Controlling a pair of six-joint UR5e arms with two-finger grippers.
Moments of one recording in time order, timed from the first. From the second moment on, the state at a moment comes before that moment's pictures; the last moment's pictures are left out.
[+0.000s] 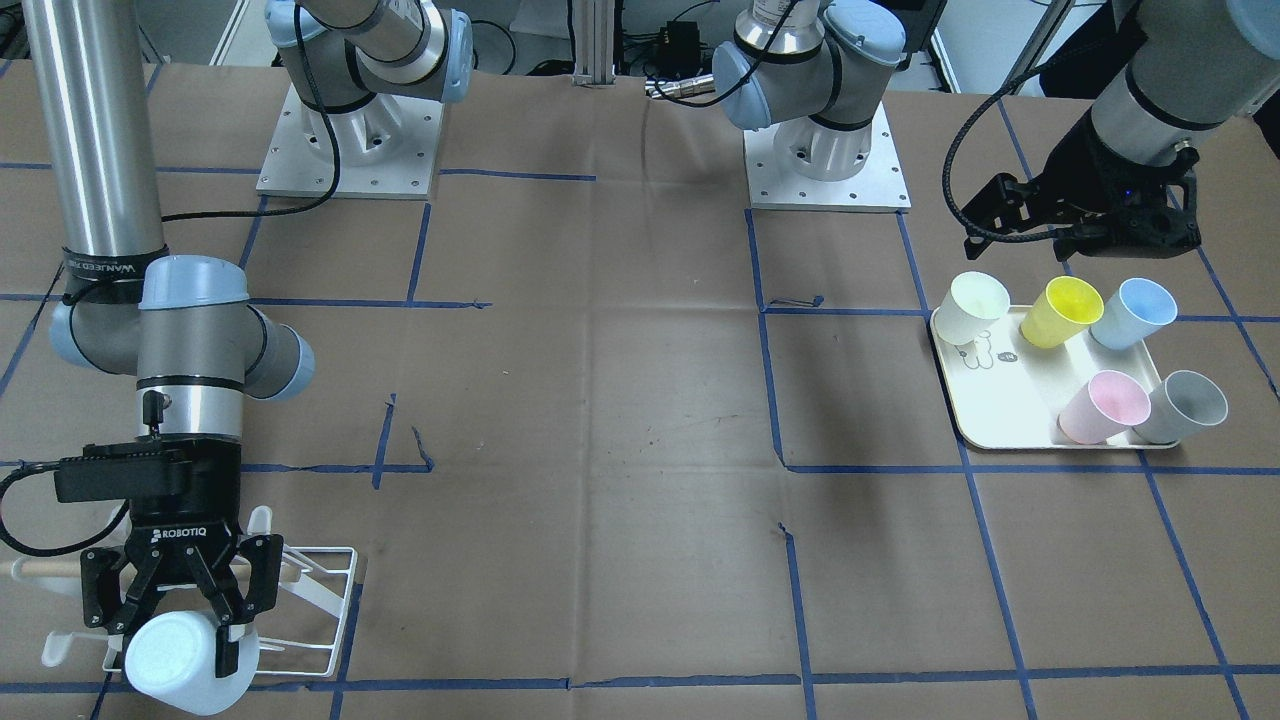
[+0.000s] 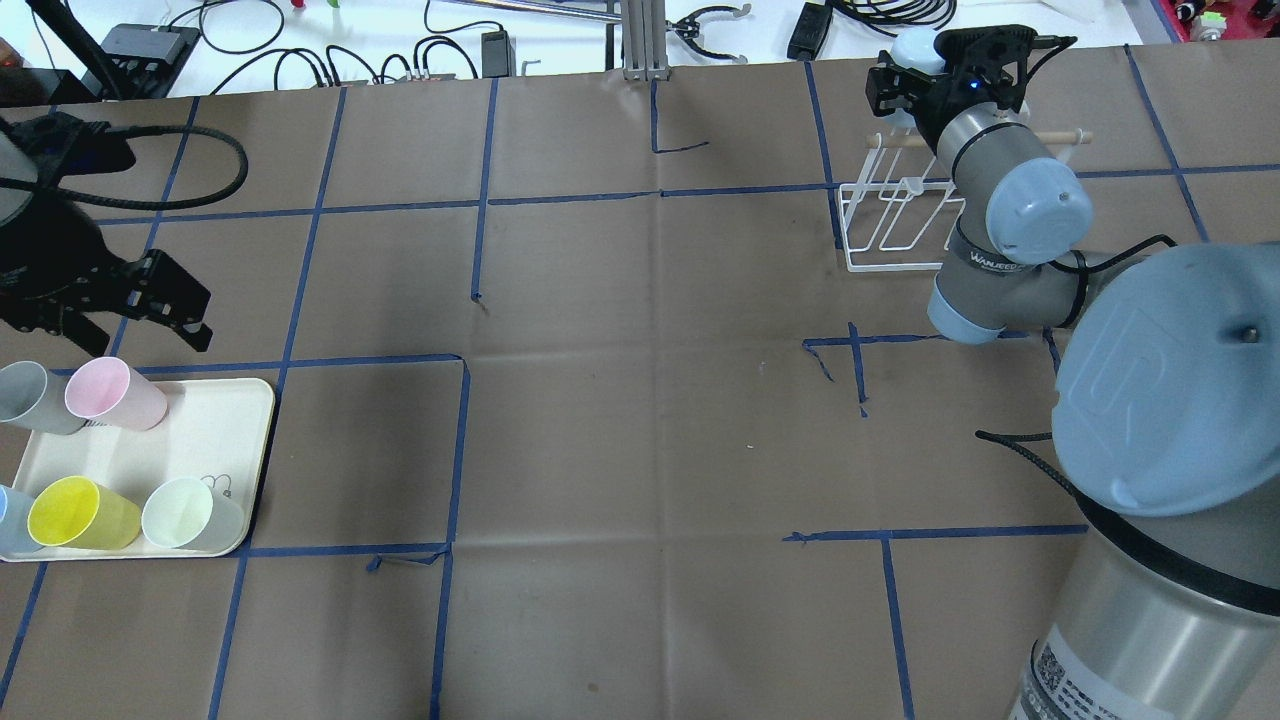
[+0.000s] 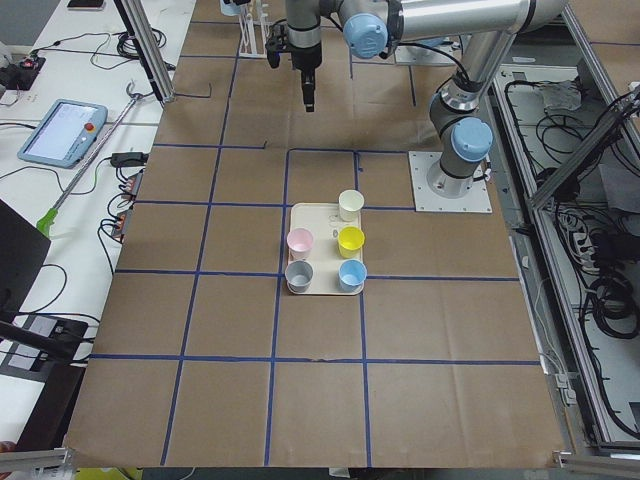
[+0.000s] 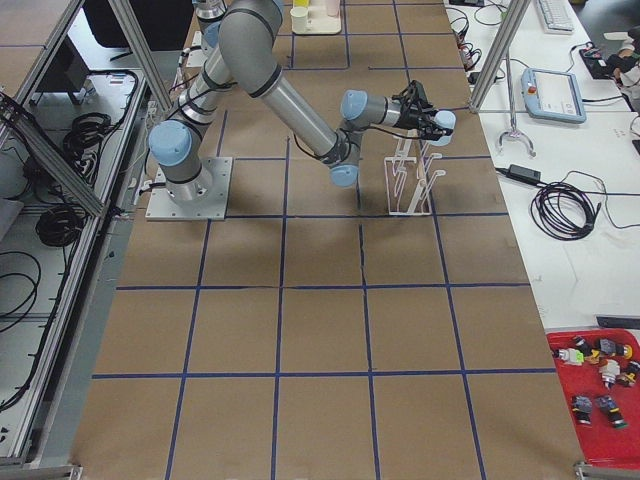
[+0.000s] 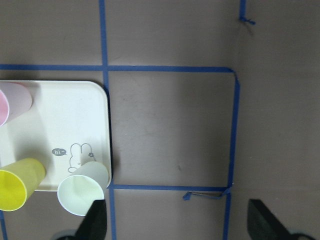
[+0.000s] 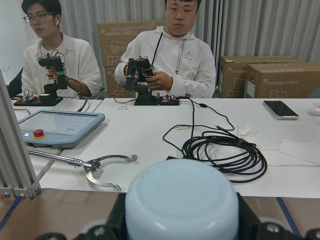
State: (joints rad) left arm -1.14 -1.46 -1.78 -1.58 1.61 0.43; right arm 1.42 -0.92 1.82 -3.73 -1.34 -0.04
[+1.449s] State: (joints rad) left arm -0.97 -1.37 -2.26 -1.16 1.63 0.61; right arm 1.48 -1.06 1.81 -3.65 -1.32 0.00
